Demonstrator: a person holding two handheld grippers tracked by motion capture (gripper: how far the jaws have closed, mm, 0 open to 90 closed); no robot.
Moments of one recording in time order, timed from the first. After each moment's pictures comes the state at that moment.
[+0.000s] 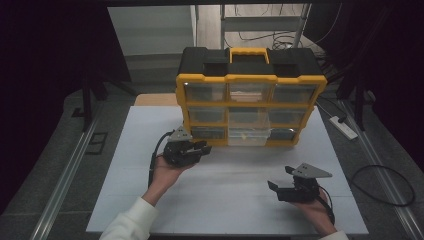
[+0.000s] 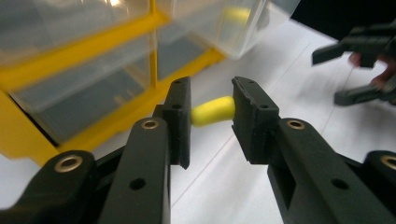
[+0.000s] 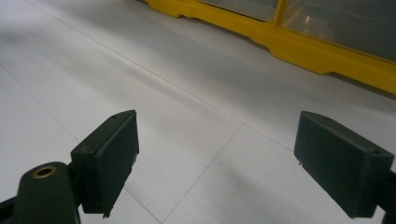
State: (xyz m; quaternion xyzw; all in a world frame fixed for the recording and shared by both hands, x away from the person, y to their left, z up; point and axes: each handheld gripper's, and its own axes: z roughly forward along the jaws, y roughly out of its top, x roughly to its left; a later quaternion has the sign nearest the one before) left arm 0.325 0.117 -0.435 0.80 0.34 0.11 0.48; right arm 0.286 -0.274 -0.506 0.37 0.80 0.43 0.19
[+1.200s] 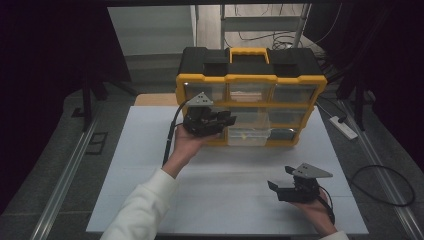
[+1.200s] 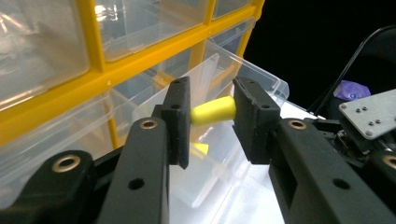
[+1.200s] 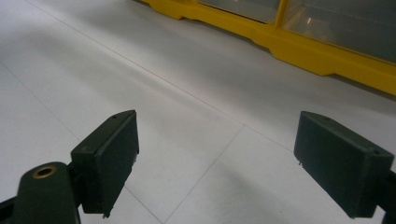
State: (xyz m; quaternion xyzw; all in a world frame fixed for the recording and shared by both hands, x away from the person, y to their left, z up) left arm 0.371 0.063 -0.363 0.78 0.30 0.09 0.53; right arm 0.286 -0.274 -0.505 0.36 0.80 0.43 0.19
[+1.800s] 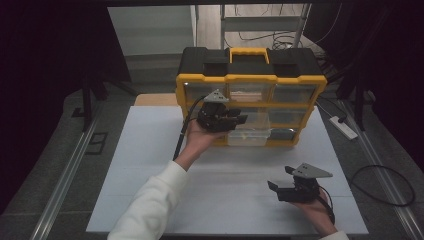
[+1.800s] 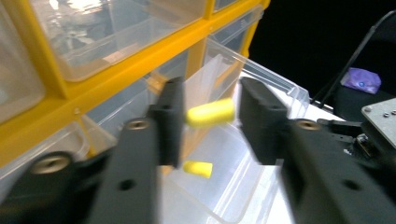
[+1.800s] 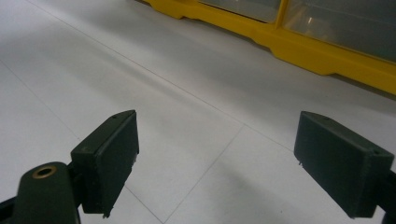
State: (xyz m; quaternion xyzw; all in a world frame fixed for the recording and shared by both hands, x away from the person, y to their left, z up) left arm 0.390 0.036 -0.367 0.80 0.29 0.09 0.51; right arm 0.286 -0.274 -0.505 0.36 0.80 0.43 0.19
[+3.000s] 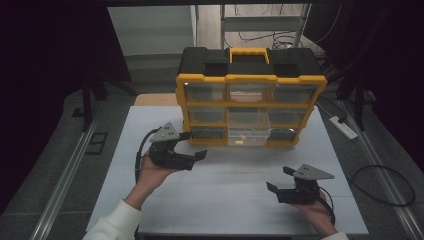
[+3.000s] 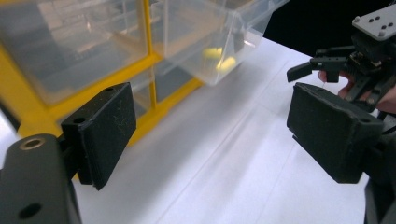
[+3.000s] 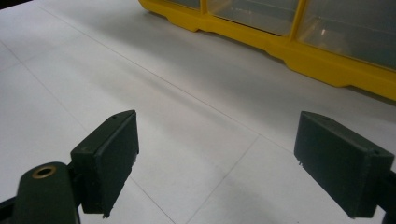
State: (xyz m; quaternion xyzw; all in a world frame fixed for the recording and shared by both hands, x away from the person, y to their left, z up) left arm 0.295 0.144 -0.405 0.79 0.32 0.13 0.50; right arm 0.282 -0.273 -0.503 0.35 0.80 0.46 0.18
